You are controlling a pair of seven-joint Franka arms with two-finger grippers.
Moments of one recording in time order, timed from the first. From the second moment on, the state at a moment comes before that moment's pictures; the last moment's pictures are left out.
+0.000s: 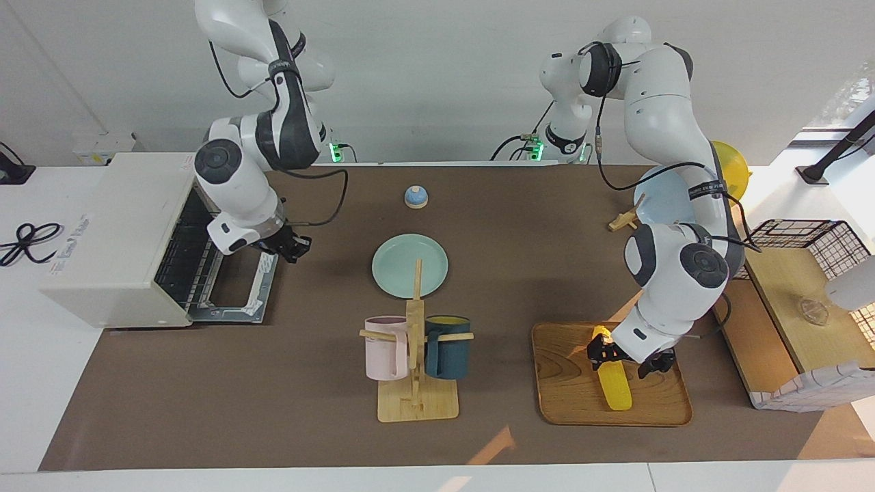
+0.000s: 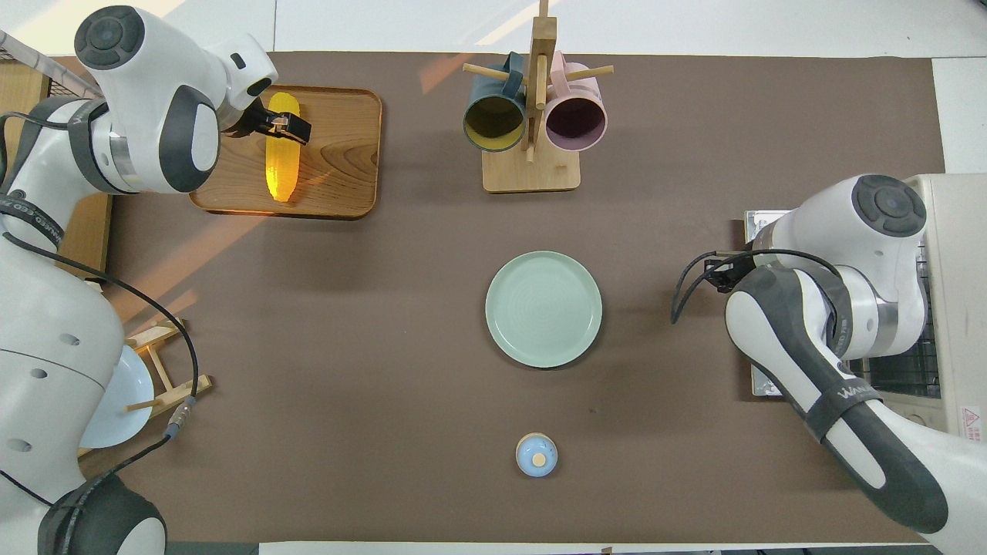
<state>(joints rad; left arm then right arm) -0.14 0.75 -0.03 -1.28 -0.02 2.18 0.13 -0.02 0.09 0.12 -1.90 0.03 1.83 0.25</state>
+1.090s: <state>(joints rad) -0.19 0.57 -0.05 -1.32 -0.10 1.97 0.02 -0.11 -0.01 0.11 -1.68 -0.03 1.49 0.10</state>
